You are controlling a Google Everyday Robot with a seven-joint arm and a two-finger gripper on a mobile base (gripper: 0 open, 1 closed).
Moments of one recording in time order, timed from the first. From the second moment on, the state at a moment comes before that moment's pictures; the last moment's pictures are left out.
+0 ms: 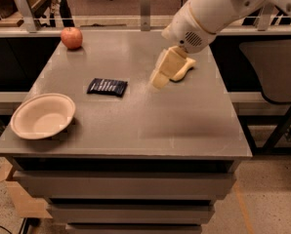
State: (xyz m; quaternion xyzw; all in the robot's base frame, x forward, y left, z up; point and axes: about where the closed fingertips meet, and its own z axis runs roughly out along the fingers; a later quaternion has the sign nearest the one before) arm 0.568 -0.040 0.951 -0.60 0.73 0.12 0.29
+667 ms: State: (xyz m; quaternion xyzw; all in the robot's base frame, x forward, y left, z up) arm 0.621 0.044 0.901 -0.63 0.71 0.15 0.28
